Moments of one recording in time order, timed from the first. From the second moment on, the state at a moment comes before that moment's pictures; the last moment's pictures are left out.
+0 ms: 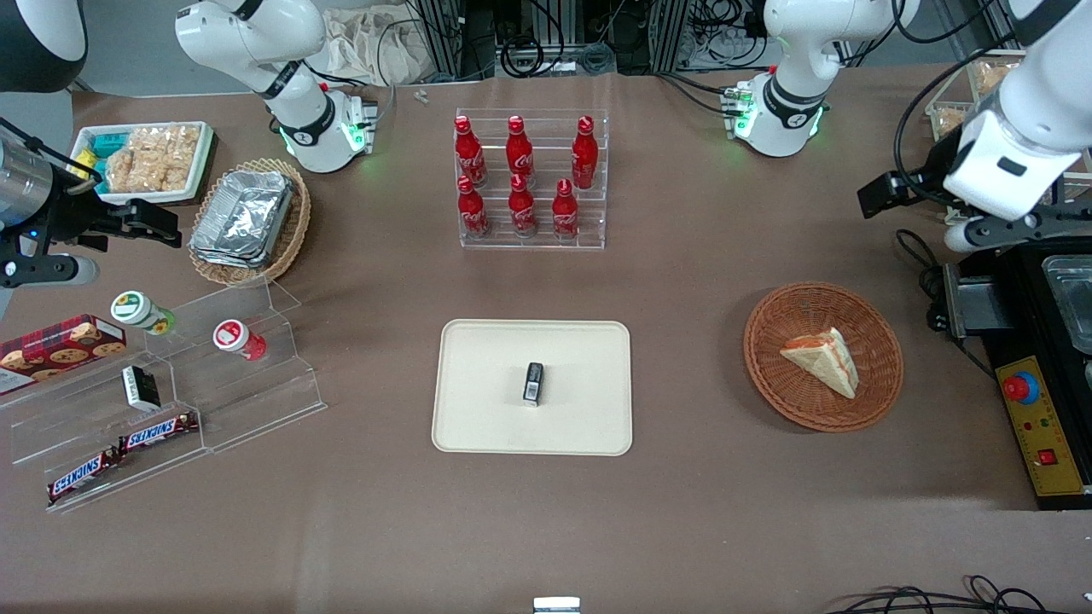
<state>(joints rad) 0.03 -0.03 -0.16 -1.63 0.00 1.46 -0.35</state>
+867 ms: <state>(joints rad) 0.14 0.10 -0.16 -2.10 0.00 2.13 -0.69</state>
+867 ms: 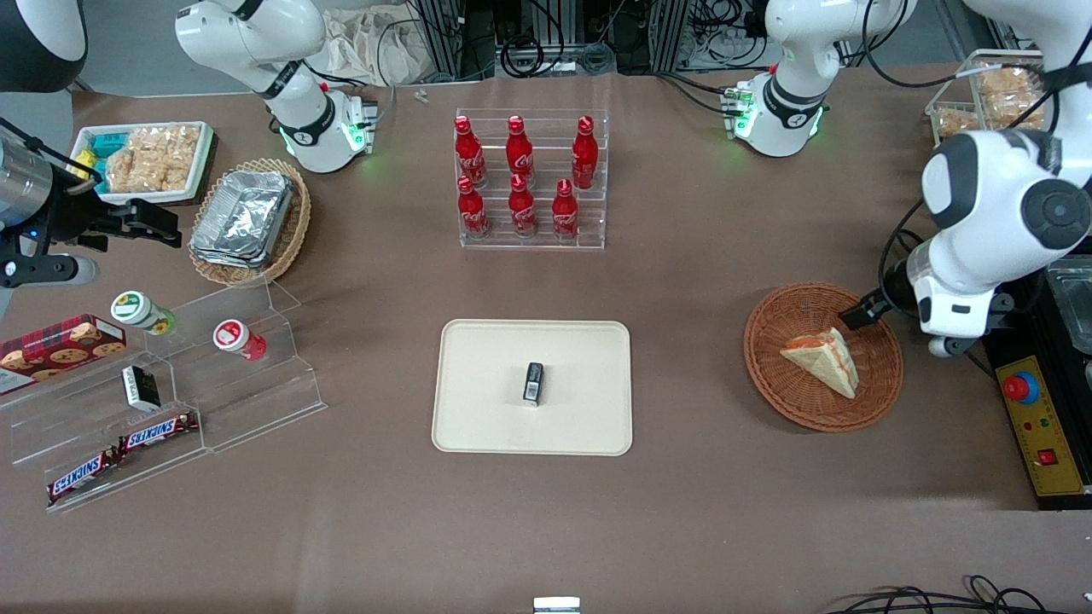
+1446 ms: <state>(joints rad) 0.14 0.24 -0.16 -2.19 0.00 2.42 -0.74</state>
